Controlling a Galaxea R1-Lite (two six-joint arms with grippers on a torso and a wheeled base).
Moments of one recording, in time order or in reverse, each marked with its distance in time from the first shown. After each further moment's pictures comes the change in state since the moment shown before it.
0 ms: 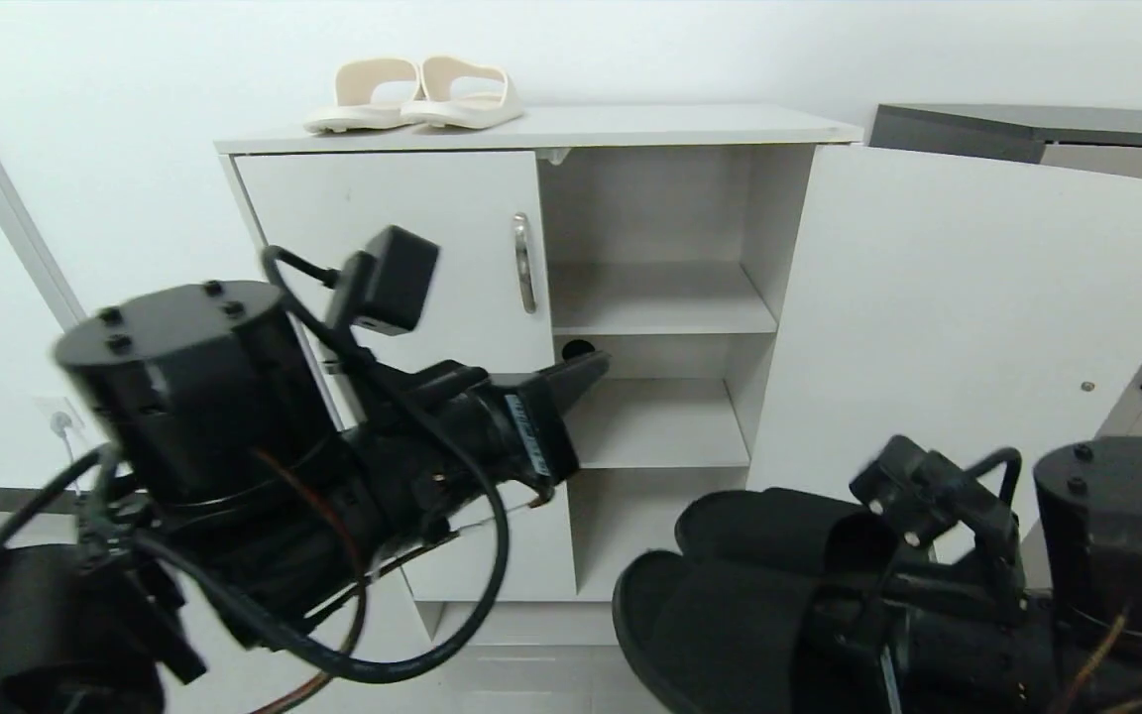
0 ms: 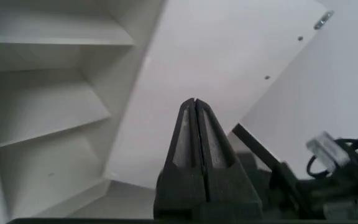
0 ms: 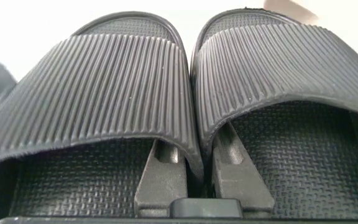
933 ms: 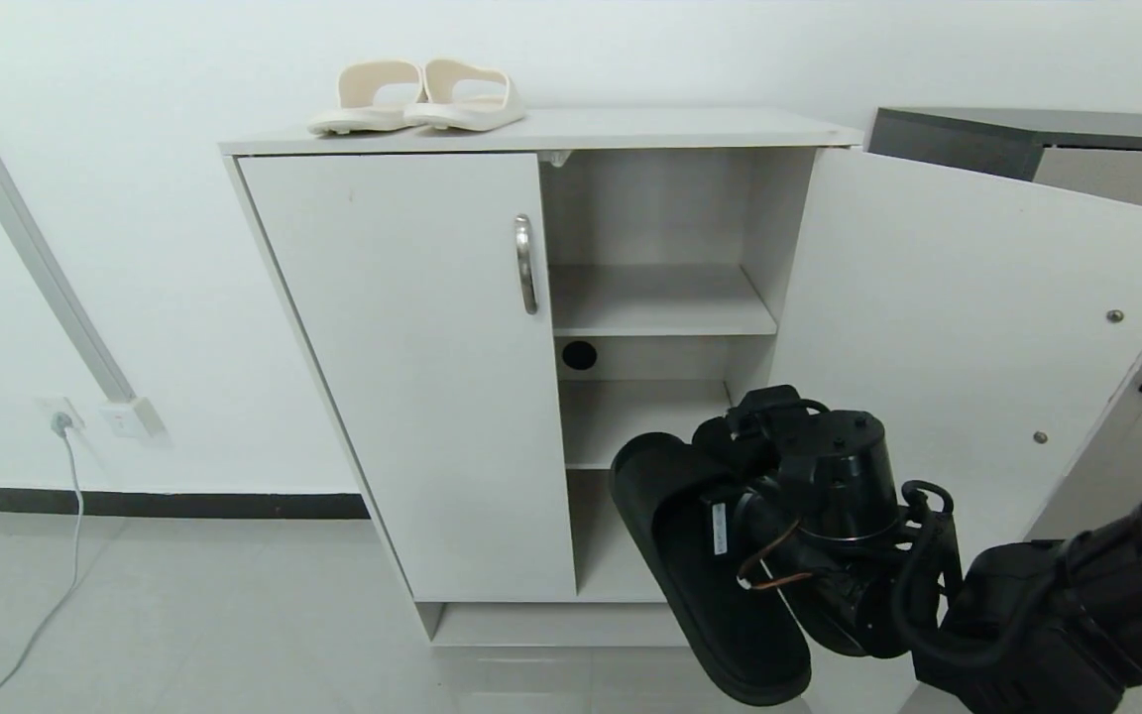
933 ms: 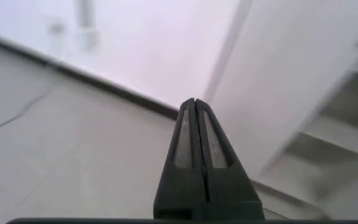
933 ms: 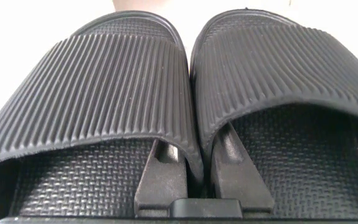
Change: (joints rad) left arm 0.726 -1.337 0.368 1.164 0.433 0.163; right arm -0.017 0.428 -0.246 -0.243 -0.483 0.101
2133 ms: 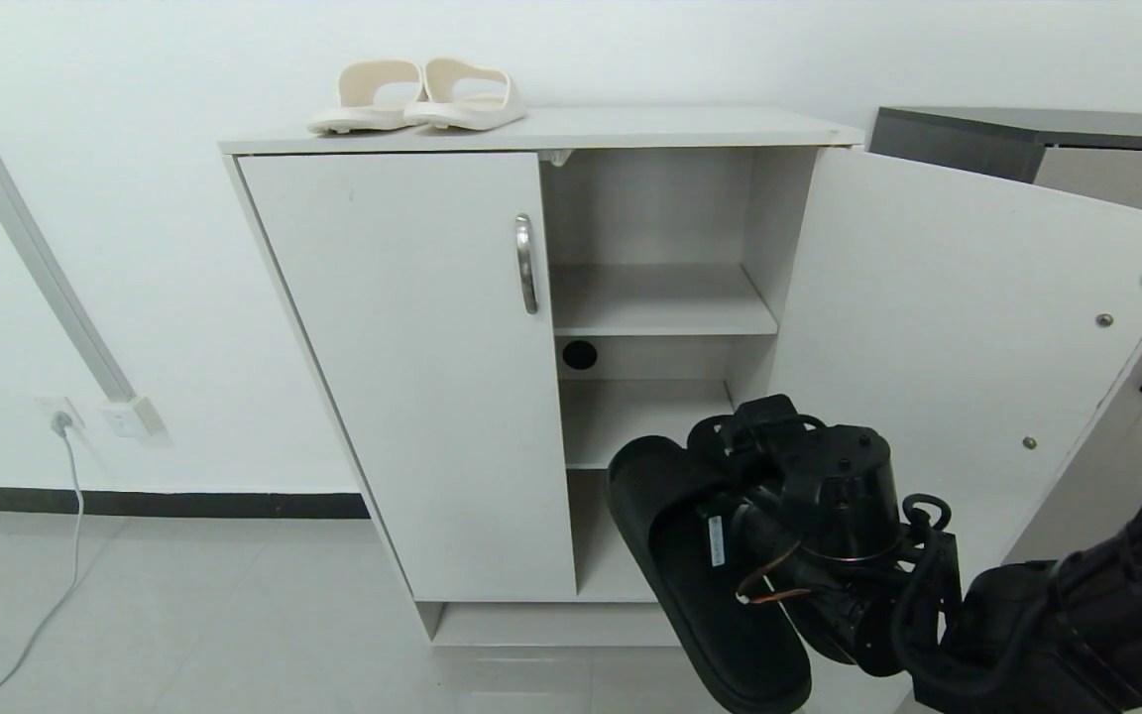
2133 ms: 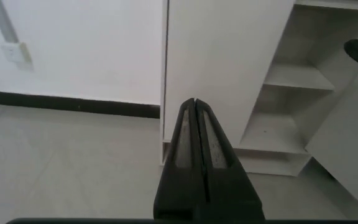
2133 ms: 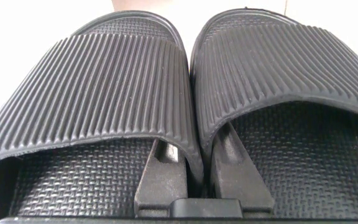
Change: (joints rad) left arm 0.016 -0.189 0.312 -0.228 -0.400 0.127; right arm 0.025 0.010 0.047 -0.097 -0.007 -0.066
